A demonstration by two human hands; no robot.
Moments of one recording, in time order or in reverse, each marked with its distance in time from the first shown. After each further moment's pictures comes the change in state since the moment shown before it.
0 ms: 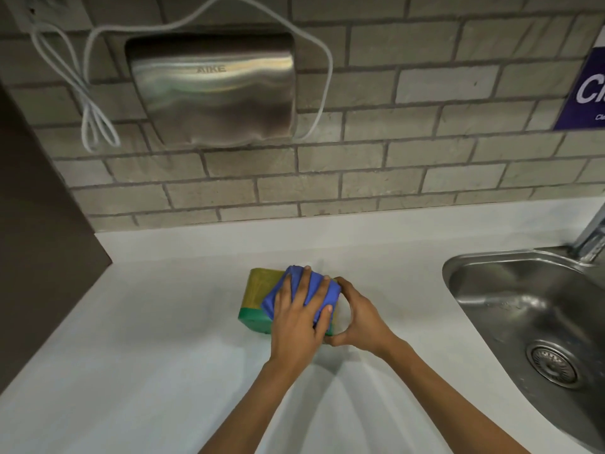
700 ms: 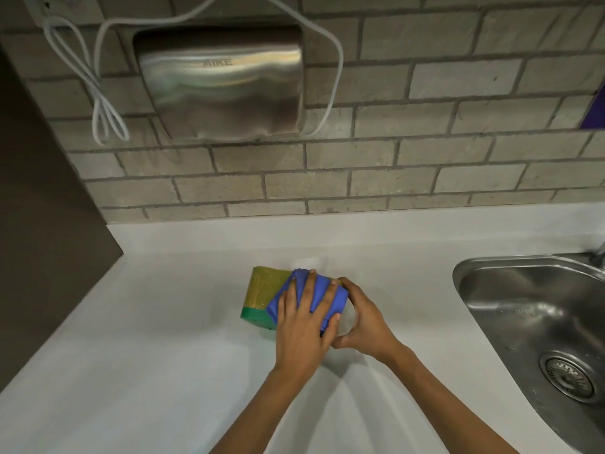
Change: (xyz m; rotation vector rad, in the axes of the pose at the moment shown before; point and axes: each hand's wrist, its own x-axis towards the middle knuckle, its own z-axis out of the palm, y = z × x) left_hand -0.005 0.010 0.008 0.131 0.017 -0.050; right_hand -0.001 0.008 0.002 0.063 0.006 0.000
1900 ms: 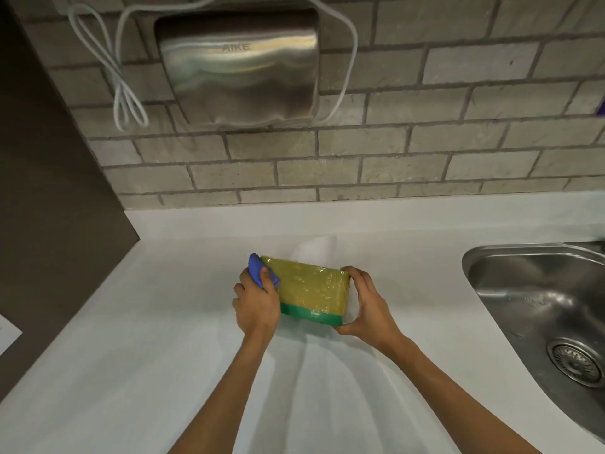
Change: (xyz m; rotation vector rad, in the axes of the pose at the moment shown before) left_hand 0.006 -0.067 -0.011 -0.540 0.182 -0.826; right_hand -0.012 -0.001 0.016 -0.176 0.045 -0.089
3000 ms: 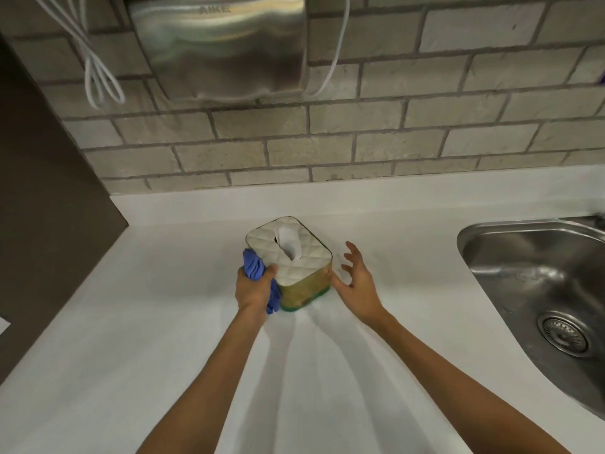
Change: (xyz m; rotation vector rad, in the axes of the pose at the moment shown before) left_hand 0.013 -0.010 0.012 -0.504 -0.199 -0.296; right_hand 0.012 -0.004 0.018 0.410 0.127 0.313
